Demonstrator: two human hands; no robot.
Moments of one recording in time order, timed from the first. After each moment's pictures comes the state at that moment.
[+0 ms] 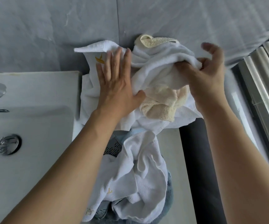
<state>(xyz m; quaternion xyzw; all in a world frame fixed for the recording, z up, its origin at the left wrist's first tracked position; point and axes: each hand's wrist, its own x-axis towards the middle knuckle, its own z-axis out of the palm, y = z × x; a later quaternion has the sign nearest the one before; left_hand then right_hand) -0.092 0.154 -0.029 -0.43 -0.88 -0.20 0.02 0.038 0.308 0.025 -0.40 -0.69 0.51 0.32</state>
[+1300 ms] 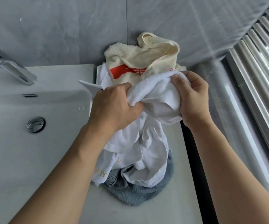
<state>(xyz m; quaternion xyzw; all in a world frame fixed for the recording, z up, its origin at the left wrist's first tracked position) 0.000 0.044 0.057 -0.39 -0.88 -0.28 -0.07 0.110 0.204 0.039 -0.29 -0.65 0.61 0.34</state>
